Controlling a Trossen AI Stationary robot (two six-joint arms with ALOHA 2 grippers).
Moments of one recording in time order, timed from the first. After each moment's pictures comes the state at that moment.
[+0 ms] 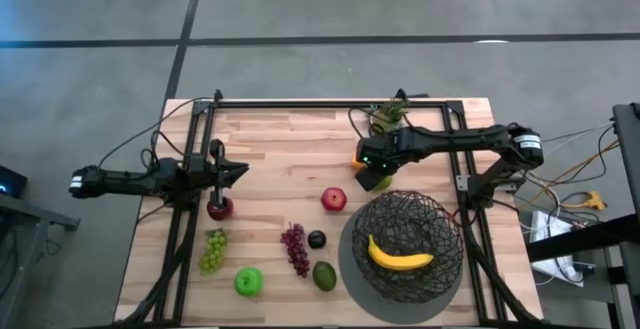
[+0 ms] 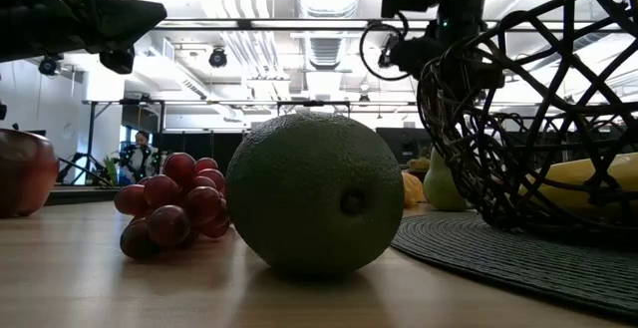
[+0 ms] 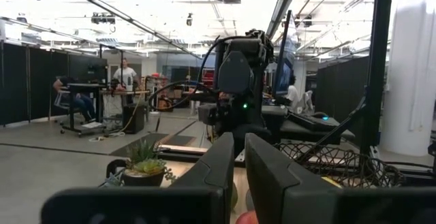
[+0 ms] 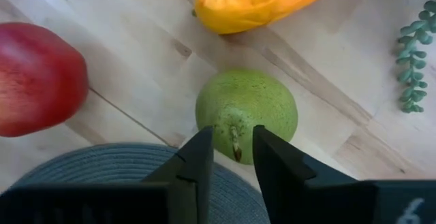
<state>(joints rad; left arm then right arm) -0.04 0.17 0.00 0.41 -0.19 -0.01 -0.14 1.60 1.23 -1.02 0.10 0.76</state>
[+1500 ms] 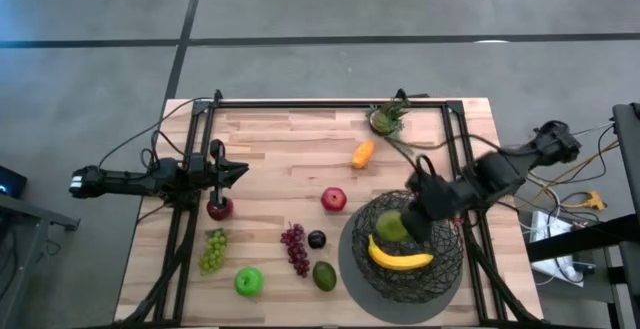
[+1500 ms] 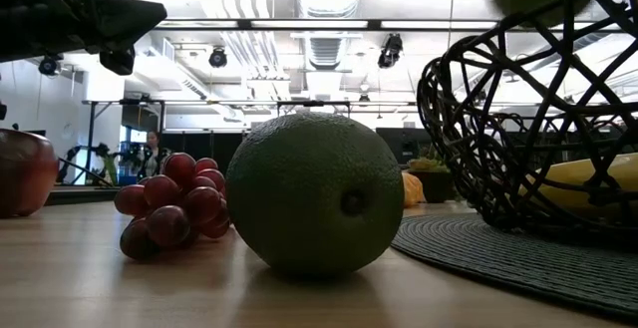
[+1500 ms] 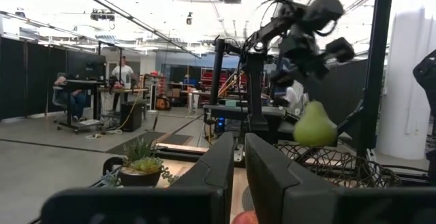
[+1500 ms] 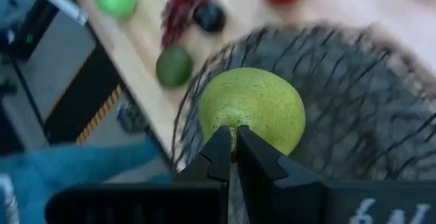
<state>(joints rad) -0.04 0.17 0.00 0.41 -0.19 -0.02 0.49 1.28 1.45 -1.16 0.12 1.20</state>
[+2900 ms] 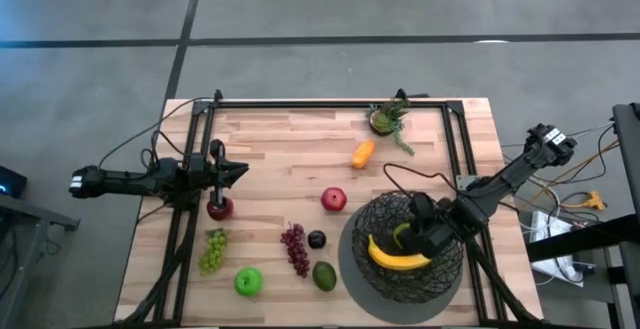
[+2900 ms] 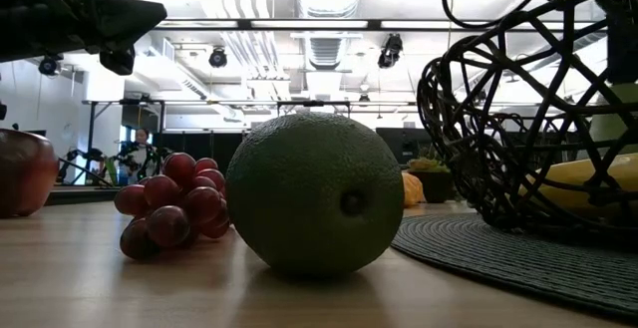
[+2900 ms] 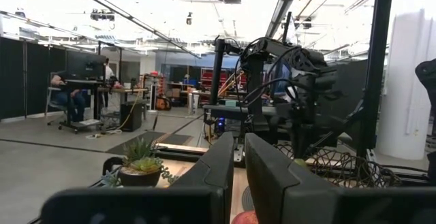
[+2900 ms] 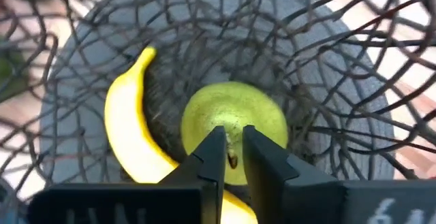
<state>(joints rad) -0.04 0.17 0.00 0.41 -0.19 -0.02 0.63 1.32 1.00 -1.05 0.24 1.57</state>
